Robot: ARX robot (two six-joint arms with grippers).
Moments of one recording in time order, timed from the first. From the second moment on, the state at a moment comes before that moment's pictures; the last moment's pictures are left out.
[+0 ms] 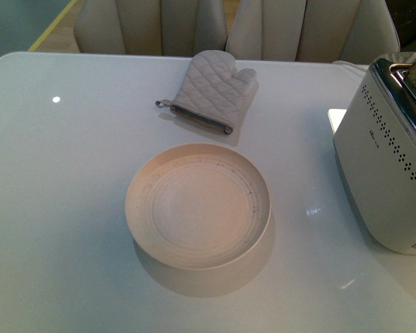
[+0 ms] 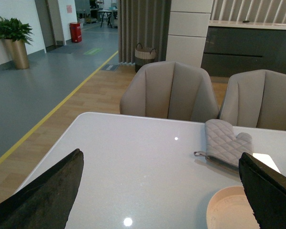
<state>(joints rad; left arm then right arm) 0.00 0.01 0.01 0.00 0.00 -0.01 0.00 0.01 0.02 0.00 0.00 0.00</state>
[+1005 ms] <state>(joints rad) 0.00 0.01 0.01 0.00 0.00 -0.01 0.00 0.01 0.02 0.00 0.00 0.00</state>
